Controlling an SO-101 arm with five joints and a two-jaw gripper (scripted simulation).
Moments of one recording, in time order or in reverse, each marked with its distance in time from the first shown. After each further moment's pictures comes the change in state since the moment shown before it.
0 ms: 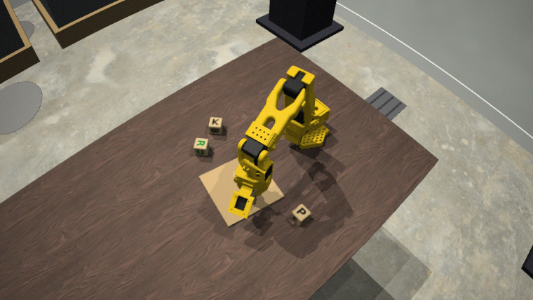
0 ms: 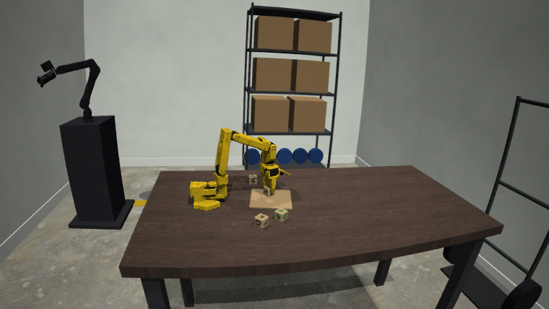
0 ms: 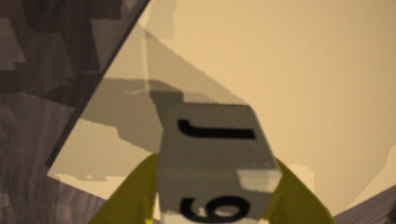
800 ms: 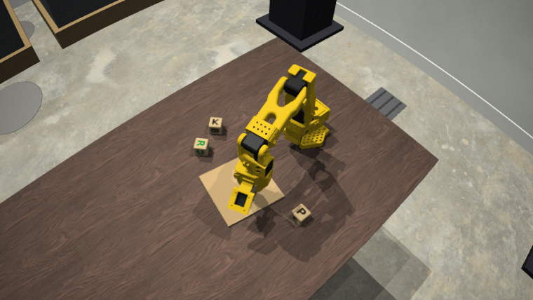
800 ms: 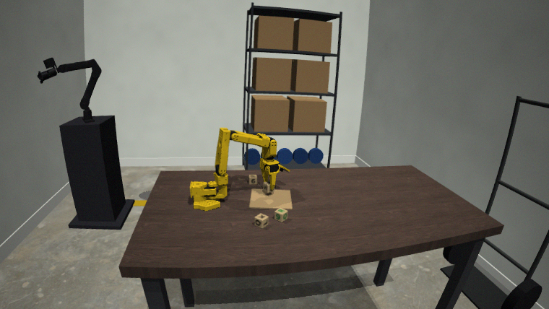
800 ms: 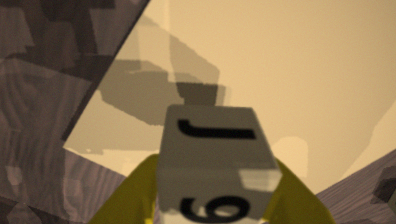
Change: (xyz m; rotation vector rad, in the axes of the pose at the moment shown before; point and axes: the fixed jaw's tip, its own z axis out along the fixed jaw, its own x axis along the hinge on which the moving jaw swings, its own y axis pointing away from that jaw) arm 0.002 0.000 -0.015 -0.002 0.013 0.001
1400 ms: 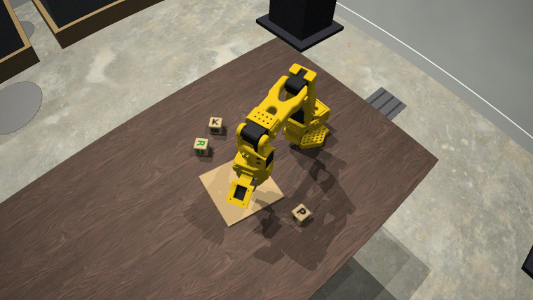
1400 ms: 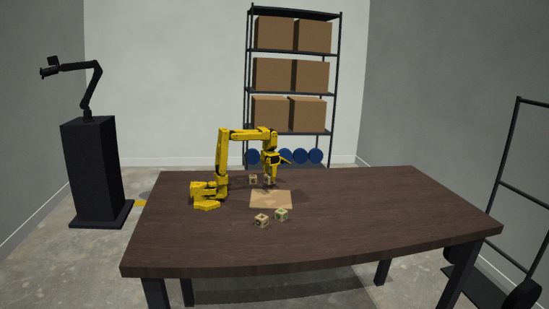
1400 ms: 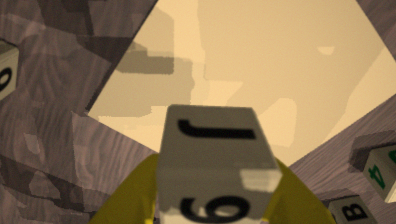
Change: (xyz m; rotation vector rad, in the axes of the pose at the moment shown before) arm -0.001 0.000 -0.030 0.000 0.000 0.003
